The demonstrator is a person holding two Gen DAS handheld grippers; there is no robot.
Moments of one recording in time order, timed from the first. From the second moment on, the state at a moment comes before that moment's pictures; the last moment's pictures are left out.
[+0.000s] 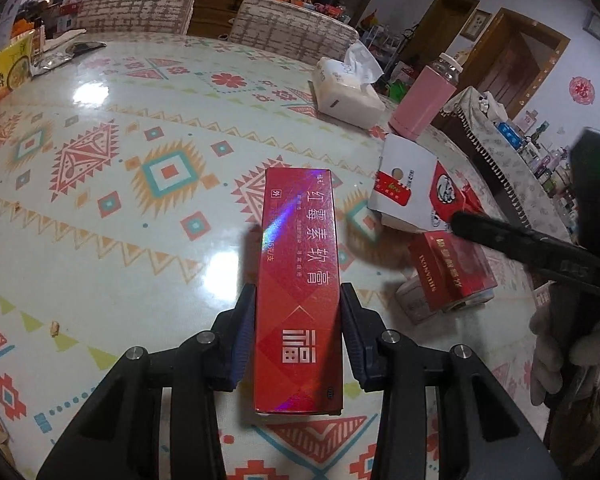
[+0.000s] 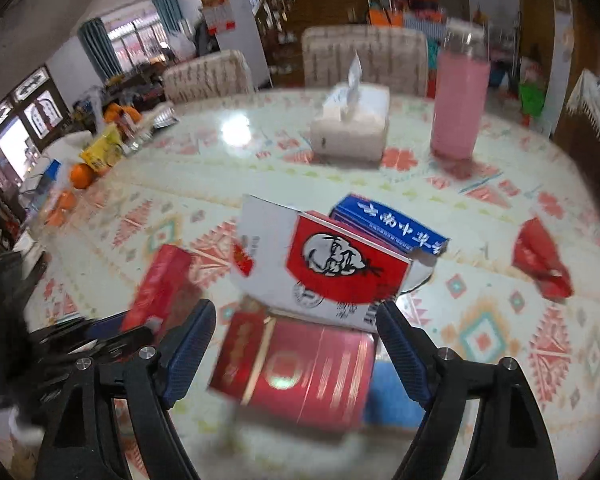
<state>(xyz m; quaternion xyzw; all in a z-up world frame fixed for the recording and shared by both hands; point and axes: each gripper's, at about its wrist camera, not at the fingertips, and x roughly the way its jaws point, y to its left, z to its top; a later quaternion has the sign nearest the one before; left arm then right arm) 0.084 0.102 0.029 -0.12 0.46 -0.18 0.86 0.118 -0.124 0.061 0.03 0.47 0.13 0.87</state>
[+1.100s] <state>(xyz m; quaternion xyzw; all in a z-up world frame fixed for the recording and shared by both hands) 0.086 0.099 0.018 -0.11 0.49 -0.18 0.85 -0.020 -0.018 0.014 -0.18 0.47 0.16 0.85</state>
